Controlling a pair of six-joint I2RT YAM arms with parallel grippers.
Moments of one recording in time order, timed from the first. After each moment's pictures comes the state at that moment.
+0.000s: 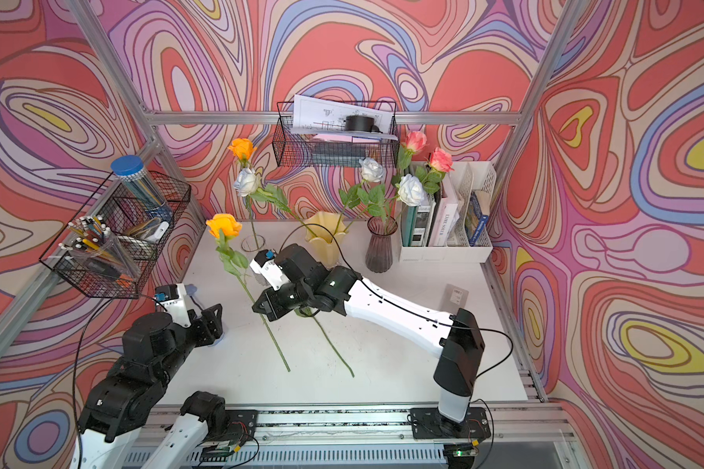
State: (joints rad) left arm -0.23 0.45 0.87 -0.91 -0.23 -0.33; right arm 1.02 1.81 1.80 -0.56 -0.42 0.39
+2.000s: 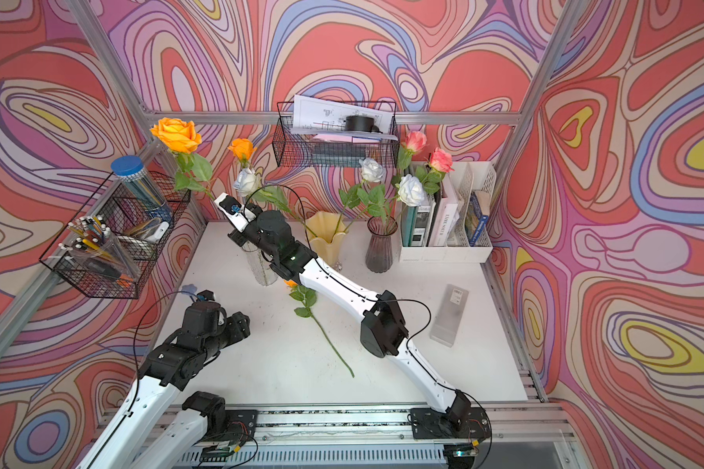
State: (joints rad) left arm -0.23 0.65 0.60 -0.75 -0.13 -0.60; right arm 0.91 2.47 2.51 0.19 -0.04 -0.29
